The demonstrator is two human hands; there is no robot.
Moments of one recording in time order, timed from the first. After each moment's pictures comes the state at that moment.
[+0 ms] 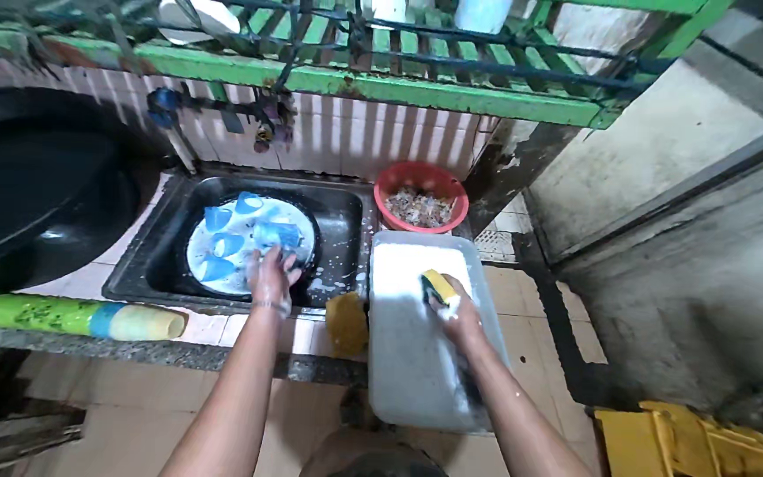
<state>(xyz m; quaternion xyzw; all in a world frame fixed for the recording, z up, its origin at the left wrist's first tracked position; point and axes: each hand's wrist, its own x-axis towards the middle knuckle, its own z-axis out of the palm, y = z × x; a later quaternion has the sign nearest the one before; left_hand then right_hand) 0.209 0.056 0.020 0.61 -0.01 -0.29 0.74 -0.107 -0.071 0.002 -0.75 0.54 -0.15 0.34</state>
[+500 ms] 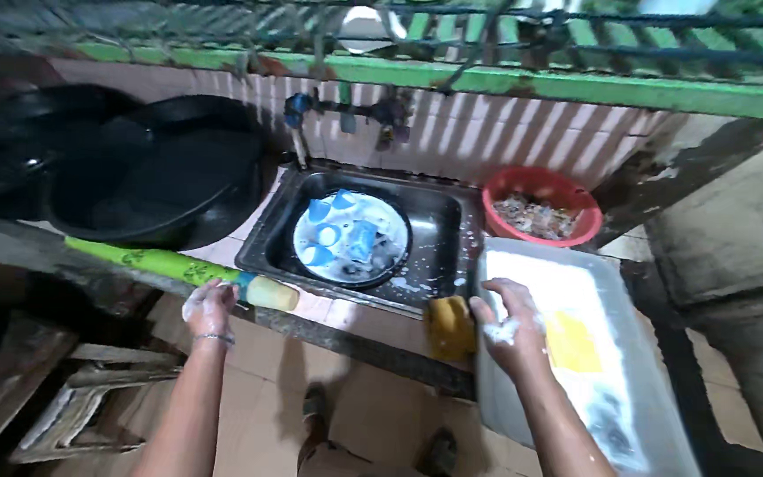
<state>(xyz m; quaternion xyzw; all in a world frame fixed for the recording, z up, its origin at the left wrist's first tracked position) 0.394 0.321 0.013 0.74 0.02 -0.06 0.67 0.013 0.033 0.048 -0.85 0.39 -0.25 0.26</state>
